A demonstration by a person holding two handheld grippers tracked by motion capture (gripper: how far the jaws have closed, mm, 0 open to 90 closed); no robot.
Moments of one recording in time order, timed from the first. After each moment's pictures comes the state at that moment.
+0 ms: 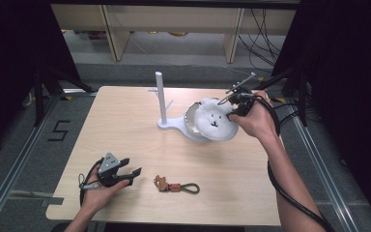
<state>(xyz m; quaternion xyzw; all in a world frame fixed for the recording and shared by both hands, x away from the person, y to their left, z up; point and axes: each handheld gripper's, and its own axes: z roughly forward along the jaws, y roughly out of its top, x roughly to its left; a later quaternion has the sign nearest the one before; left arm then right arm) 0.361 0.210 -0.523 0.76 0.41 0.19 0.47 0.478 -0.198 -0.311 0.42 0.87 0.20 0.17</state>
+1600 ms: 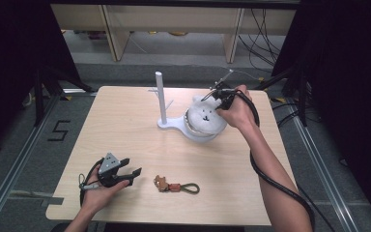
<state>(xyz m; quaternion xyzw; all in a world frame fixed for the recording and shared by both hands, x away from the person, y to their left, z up) 0.361 0.209 -0.523 0.76 0.40 0.19 0.47 0.525 -0.163 -0.339 0.41 0.88 0.17 0.19</state>
